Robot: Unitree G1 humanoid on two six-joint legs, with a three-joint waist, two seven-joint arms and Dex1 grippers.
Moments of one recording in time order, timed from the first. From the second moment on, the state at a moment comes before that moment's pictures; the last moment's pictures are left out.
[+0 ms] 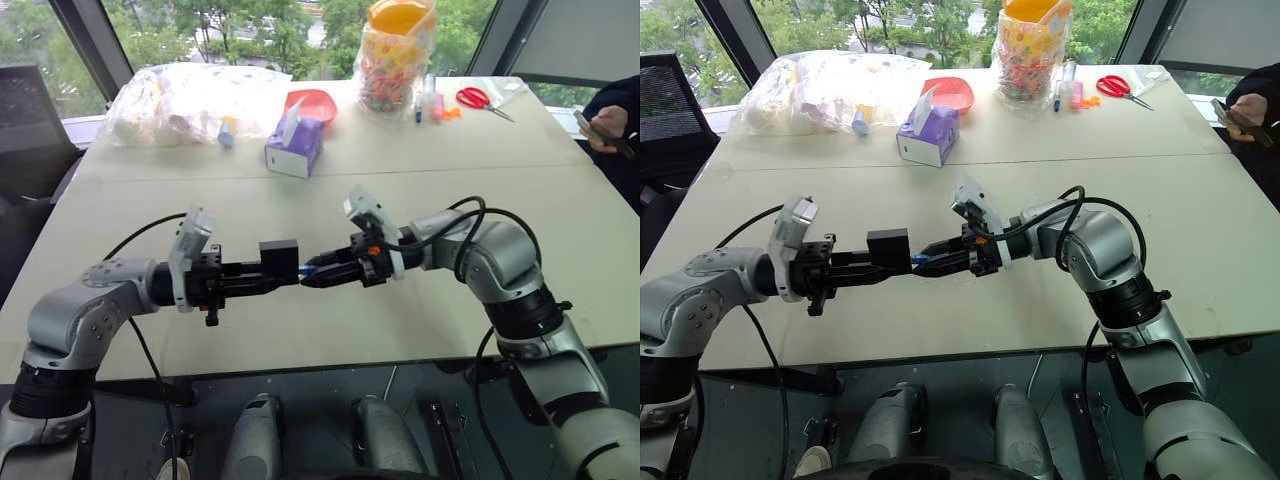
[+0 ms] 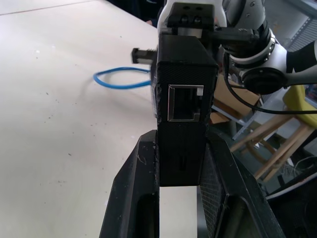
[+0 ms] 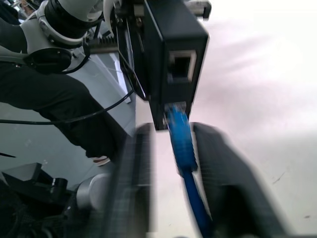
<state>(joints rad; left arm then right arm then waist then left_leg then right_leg) -0.30 0.74 0.09 -0.28 -0.84 0.82 -1.11 -0.76 -0.49 0.28 -0.12 0.59 0.95 1.15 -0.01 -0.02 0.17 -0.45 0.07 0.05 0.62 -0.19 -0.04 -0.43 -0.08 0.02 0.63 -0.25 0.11</state>
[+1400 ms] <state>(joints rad) -0.21 0.74 0.09 -0.32 -0.84 0.72 -1.15 -0.80 -0.51 0.31 -0.09 0.64 1.02 1.20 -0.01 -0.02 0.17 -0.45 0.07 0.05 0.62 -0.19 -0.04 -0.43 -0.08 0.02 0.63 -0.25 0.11</state>
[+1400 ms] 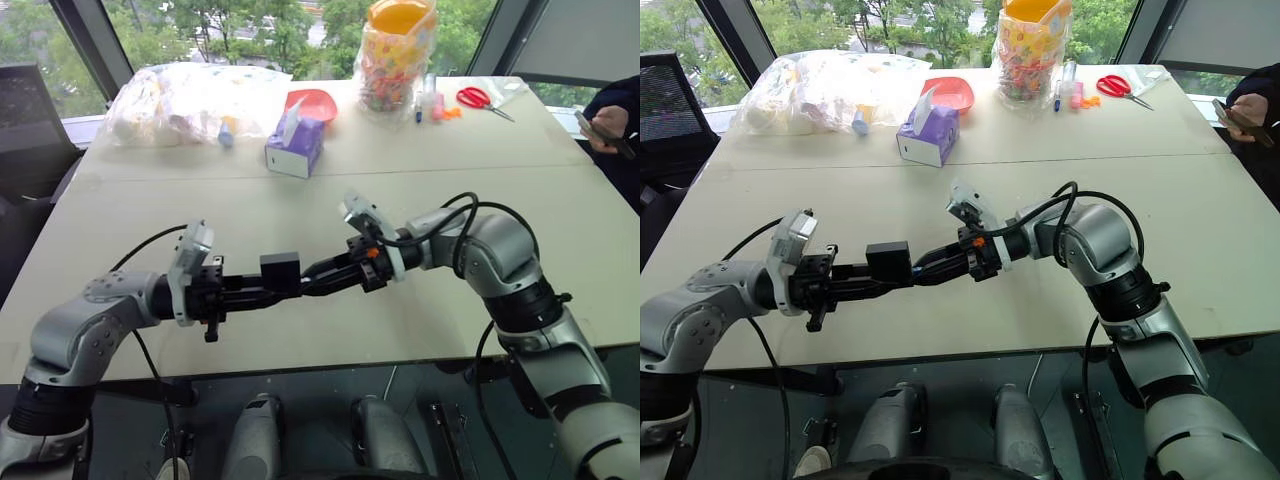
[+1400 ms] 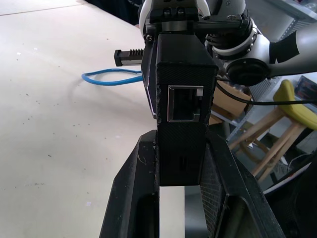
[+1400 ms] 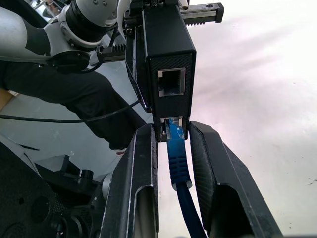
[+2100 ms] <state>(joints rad) -0.16 0.77 0.09 -0.29 -0.82 0.72 -1.15 -0.80 -0.55 0.26 -0.07 0.64 1.04 1.17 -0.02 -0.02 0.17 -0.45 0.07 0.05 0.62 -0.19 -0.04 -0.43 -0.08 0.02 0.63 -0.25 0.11</state>
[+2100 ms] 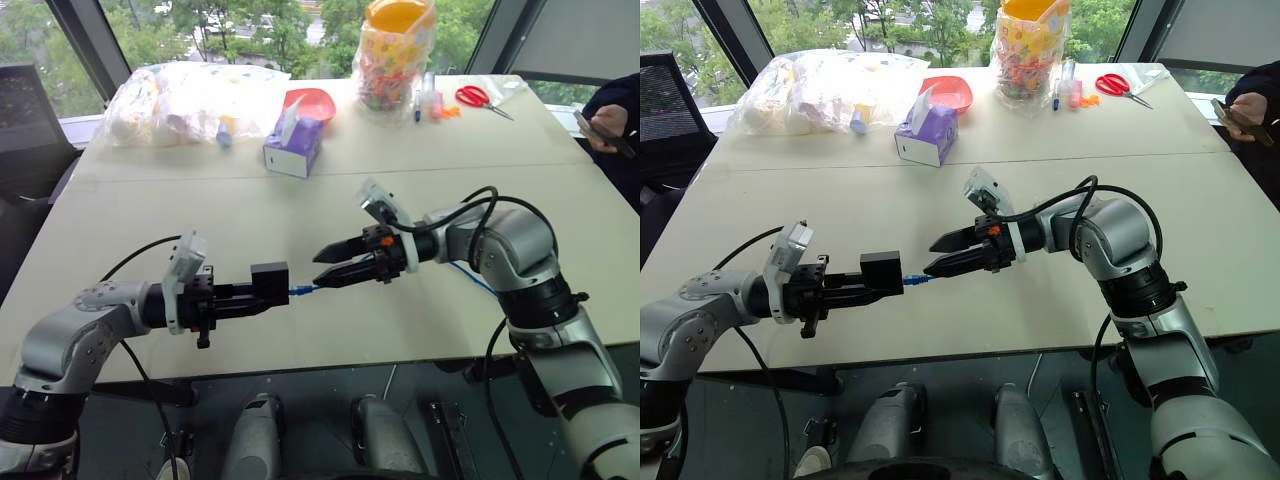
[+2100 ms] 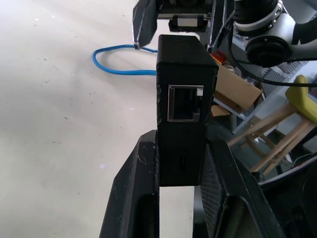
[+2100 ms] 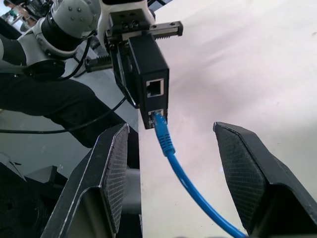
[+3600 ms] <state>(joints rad) -0.21 0.73 0.10 -0.28 -0.83 0.74 -1.10 -0.78 -0.48 0.27 -0.08 0.64 1.04 1.11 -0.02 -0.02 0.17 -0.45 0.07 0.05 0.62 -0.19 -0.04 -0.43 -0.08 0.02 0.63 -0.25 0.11</state>
